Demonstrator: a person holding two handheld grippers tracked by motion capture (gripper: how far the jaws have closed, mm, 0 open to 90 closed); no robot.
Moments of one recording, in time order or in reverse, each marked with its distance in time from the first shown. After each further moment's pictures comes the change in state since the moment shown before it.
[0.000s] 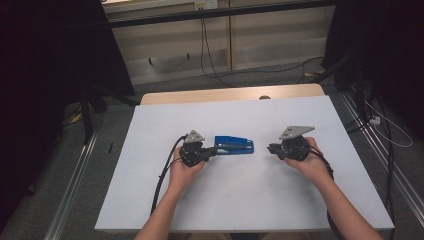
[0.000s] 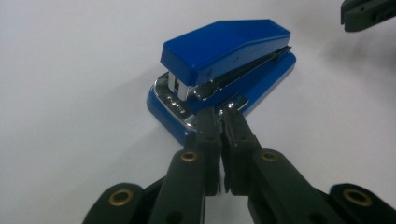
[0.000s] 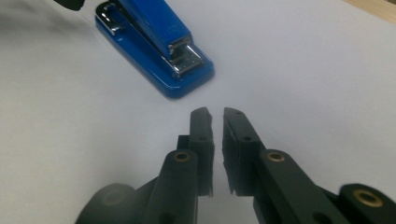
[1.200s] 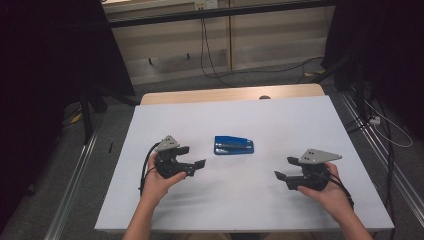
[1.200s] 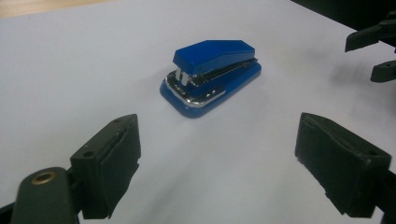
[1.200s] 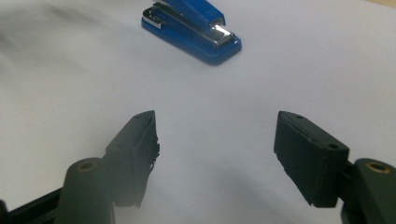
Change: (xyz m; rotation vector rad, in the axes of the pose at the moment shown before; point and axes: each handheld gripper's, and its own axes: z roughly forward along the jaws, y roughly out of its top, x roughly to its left) left arm 0.001 -0.016 -0.075 -0.064 -0.018 -0.027; right arm 0.040 -0.048 -0.054 -0.107 -0.009 0.097
